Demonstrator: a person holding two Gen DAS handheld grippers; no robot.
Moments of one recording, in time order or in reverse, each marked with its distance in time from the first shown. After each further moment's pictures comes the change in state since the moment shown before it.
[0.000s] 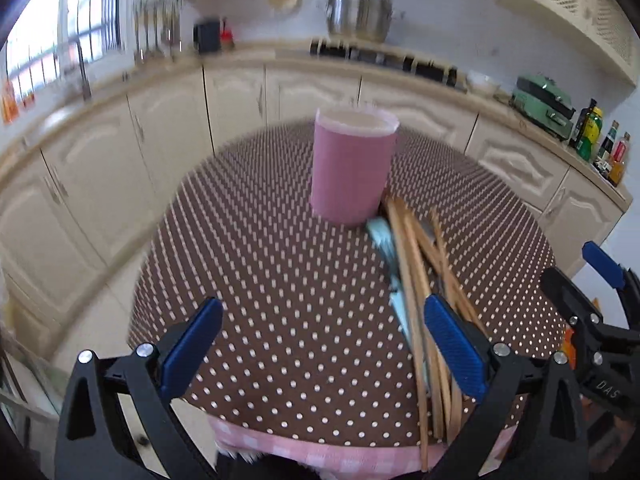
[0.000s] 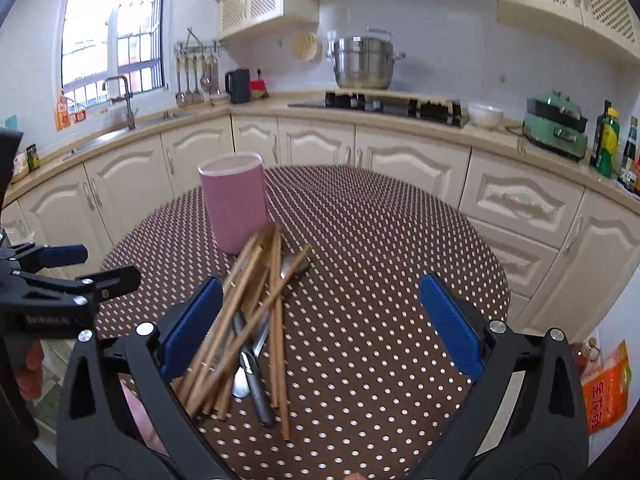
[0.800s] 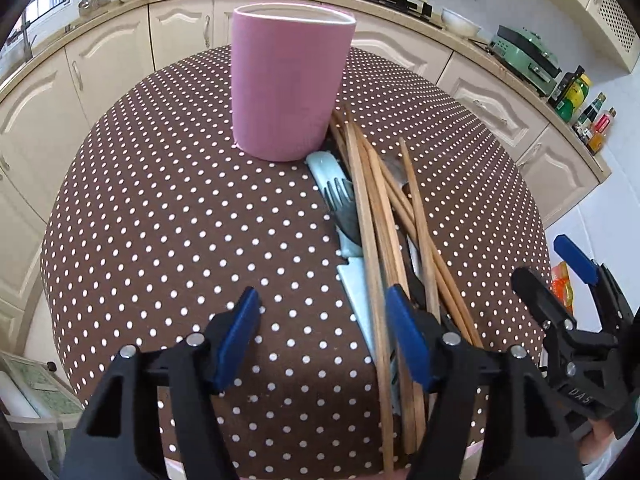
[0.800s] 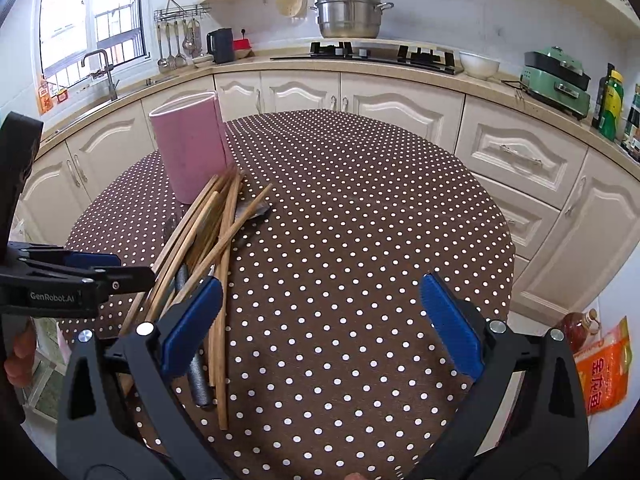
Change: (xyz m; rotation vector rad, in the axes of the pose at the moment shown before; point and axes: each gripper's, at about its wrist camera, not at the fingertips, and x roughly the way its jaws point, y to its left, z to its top) left arm 0.078 -0.041 0.006 0.043 0.227 -0.156; right arm 0.038 -0.024 -0.021 0.033 0.141 -0.006
